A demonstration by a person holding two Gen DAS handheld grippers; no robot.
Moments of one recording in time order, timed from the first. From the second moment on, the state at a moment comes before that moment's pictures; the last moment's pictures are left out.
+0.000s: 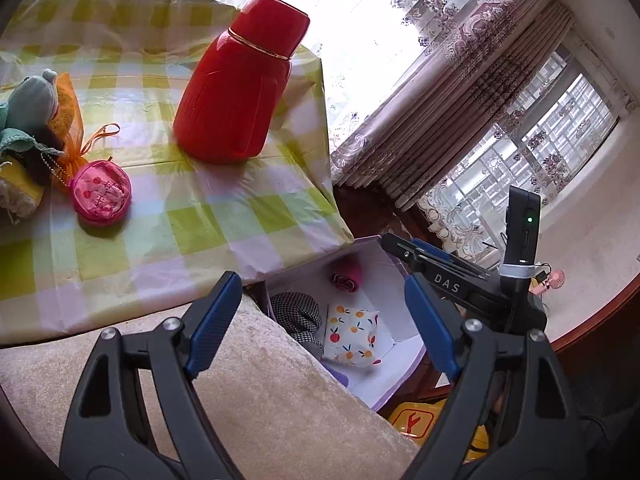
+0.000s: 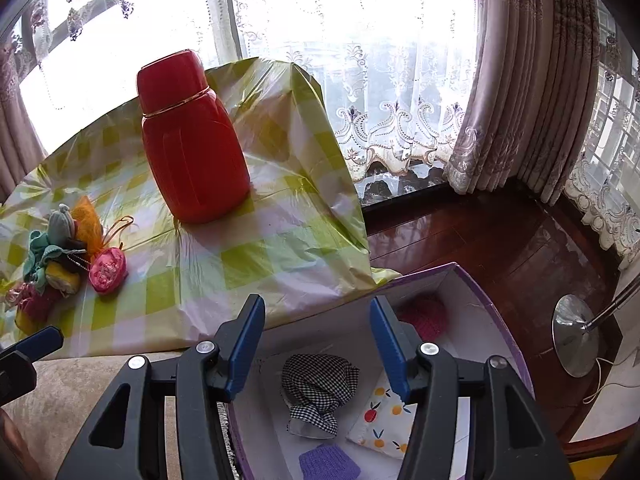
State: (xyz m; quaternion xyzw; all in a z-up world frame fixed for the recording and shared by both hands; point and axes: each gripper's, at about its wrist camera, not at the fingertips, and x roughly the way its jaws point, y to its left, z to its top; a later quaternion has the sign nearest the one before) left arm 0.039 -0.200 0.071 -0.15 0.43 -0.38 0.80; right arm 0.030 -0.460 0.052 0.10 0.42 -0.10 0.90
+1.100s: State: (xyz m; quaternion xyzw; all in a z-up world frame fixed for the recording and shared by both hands) left arm 0.073 0.082 0.017 -0.22 0.43 0.03 0.88; right arm 0.136 -0.267 0.014 -0.01 0.48 0.08 0.87
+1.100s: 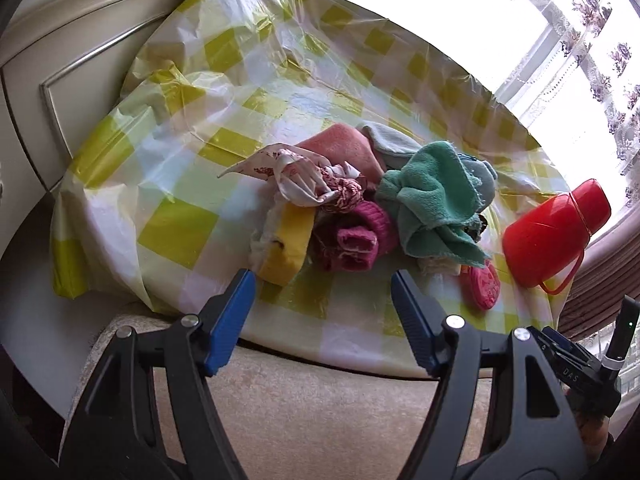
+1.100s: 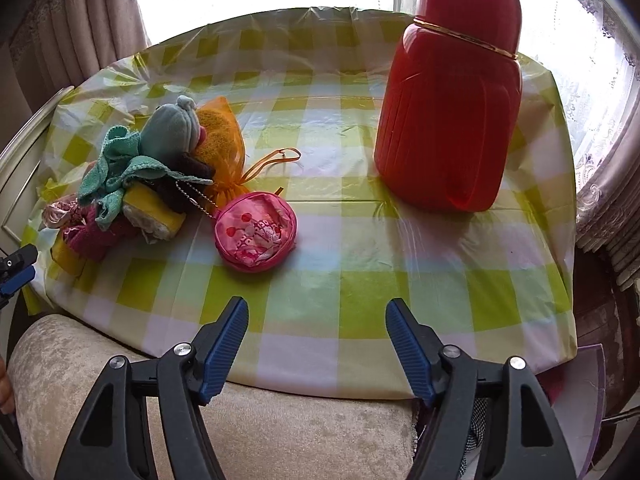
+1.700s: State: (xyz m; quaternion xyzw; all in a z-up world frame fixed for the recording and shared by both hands) left arm 0.122 0.091 -0.028 -0.18 0.49 0.06 0.85; right arm 0.201 -0.208 -0.022 -0.06 0.50 0.12 0.86
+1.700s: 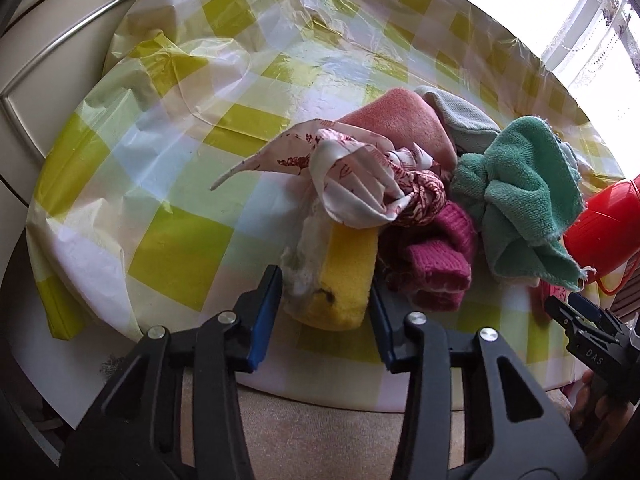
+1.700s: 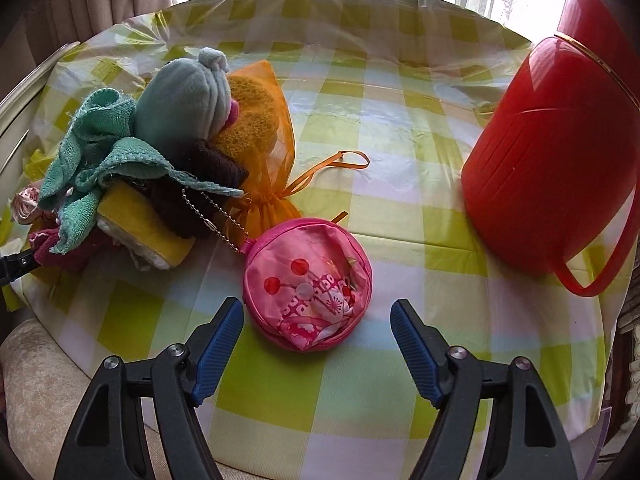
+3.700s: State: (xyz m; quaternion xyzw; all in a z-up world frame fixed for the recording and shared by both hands) left arm 0.045 -0.083 0.057 -0.11 0.41 -0.16 0.89; right arm 0.060 -0.368 0.043 0.06 0.43 0.03 0.90
